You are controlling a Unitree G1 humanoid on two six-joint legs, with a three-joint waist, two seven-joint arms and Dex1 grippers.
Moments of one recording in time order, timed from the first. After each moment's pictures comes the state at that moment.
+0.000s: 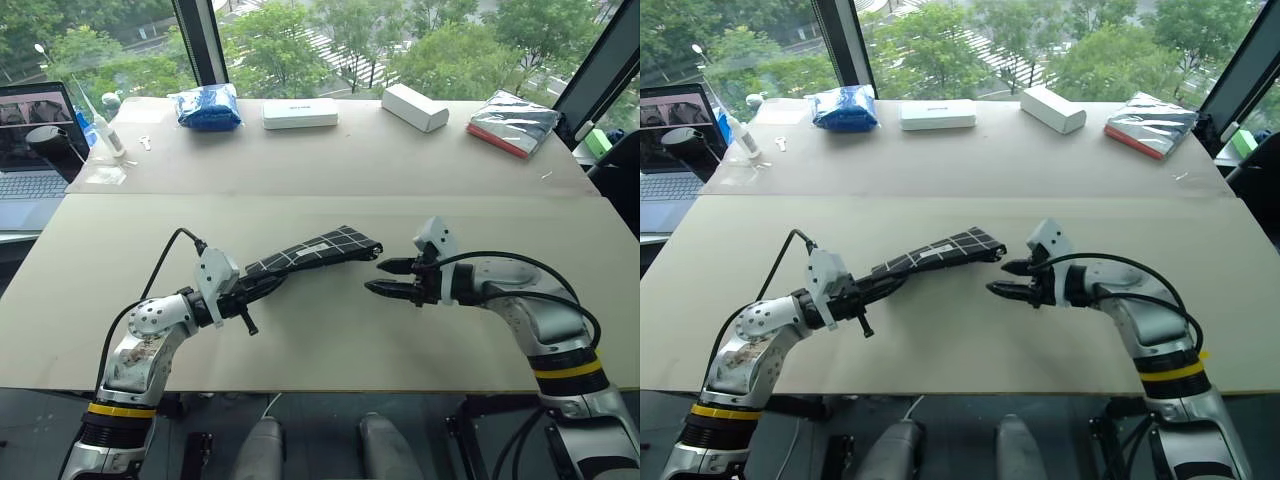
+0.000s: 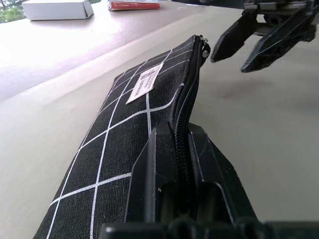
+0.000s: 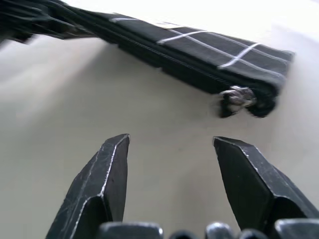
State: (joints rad) left arm -0.22 0.52 -0.01 -0.09 -0.37 0.16 -0.93; right arm -0.46 -0.67 0.08 -0.13 0.48 0.74 1.01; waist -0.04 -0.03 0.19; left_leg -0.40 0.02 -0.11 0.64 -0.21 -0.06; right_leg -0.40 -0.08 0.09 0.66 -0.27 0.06
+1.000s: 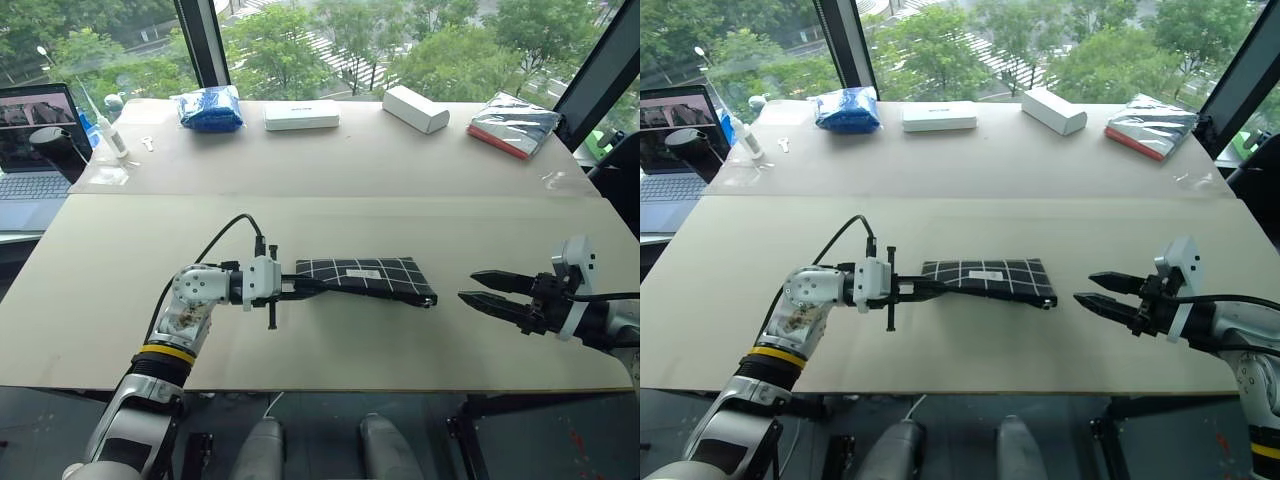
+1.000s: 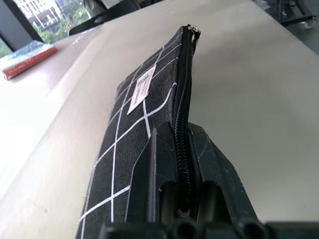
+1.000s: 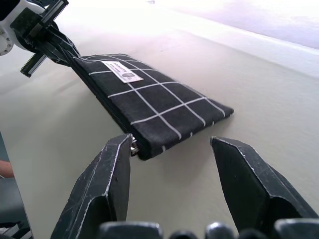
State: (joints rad) left arm -0.53 0.45 -0.18 0.35 -0.23 -0.39 -1.28; right arm -0.06 -0.84 -0.37 -0.20 0.63 0.57 1.08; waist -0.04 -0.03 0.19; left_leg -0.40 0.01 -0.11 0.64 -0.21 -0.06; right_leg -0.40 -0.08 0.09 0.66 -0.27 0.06
